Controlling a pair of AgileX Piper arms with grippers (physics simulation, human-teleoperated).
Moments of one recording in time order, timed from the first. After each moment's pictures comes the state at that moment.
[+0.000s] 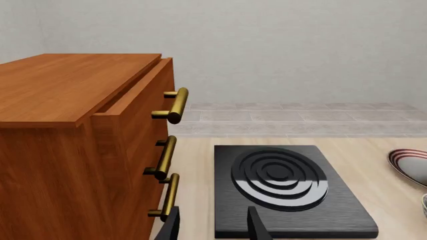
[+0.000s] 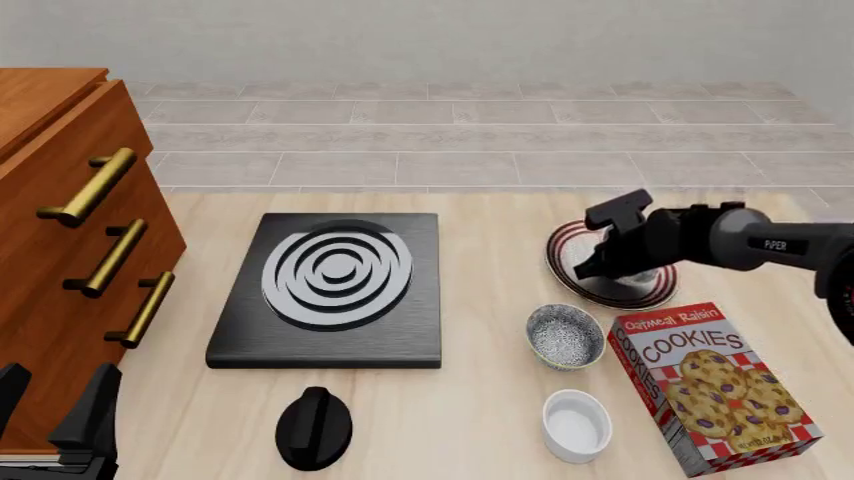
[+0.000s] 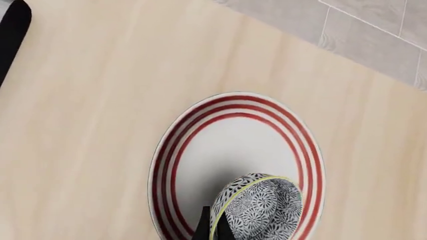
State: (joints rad) left arm 0.00 0.01 0.00 0.00 0.00; right arm 0.05 1.98 -1.23 0.26 -0.33
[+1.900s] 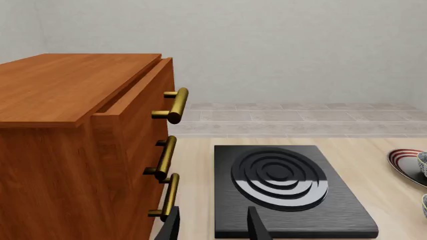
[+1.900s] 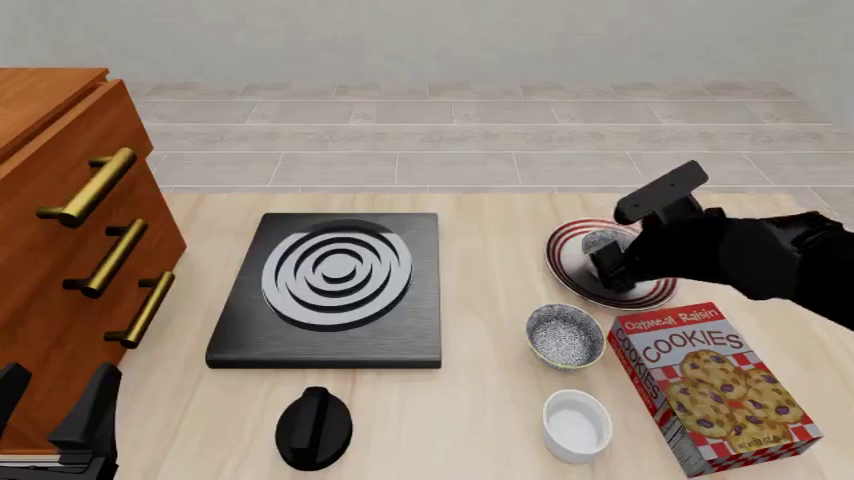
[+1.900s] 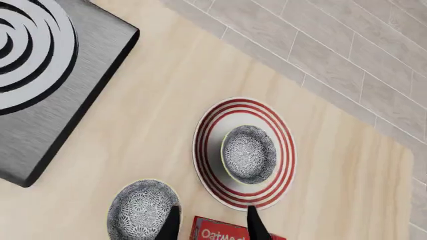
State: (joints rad) left arm 0.00 0.01 0.00 0.00 0.00; right arm 0.15 1.40 -0.89 0.29 -0.39
